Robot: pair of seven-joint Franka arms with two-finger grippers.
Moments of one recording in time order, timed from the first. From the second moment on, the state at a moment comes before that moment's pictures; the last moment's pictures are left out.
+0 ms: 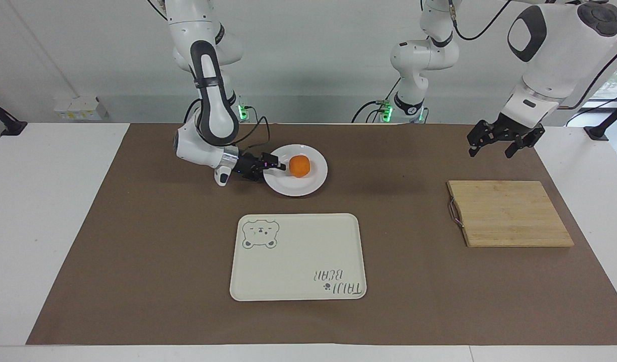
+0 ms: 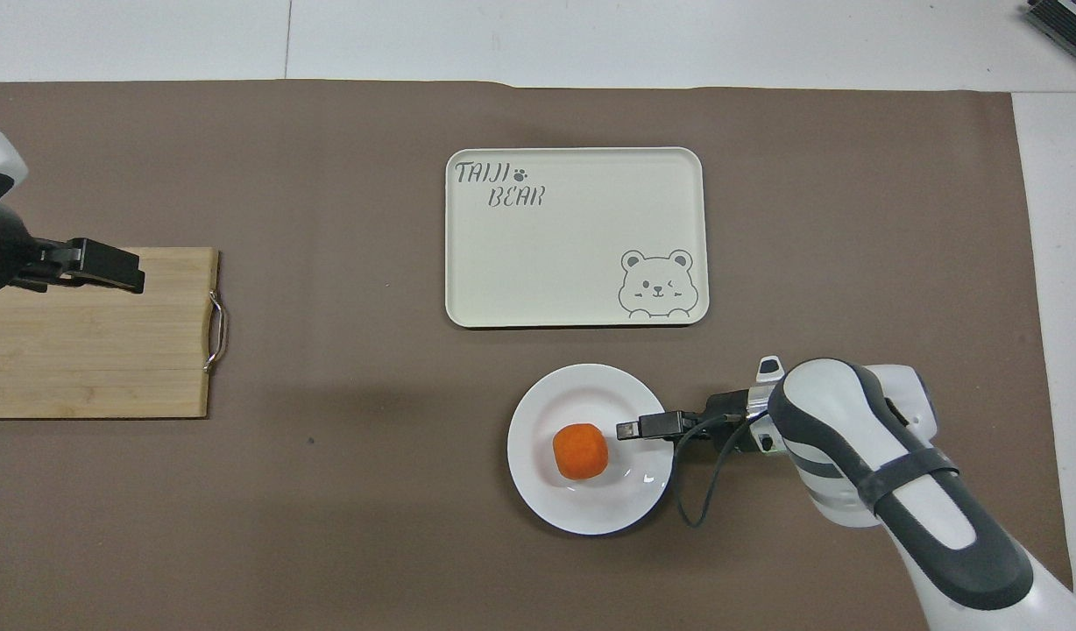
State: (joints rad) left arm 0.00 0.01 -0.06 -1.64 -0.03 1.66 0.03; right arm 0.32 0.12 -0.13 -2.45 1.24 2.10 -0.70
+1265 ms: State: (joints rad) left arm 0.00 0.01 -0.06 -1.64 -0.03 1.66 0.03; right arm 0.22 0.24 -0.13 -2.14 1.24 2.02 -0.70
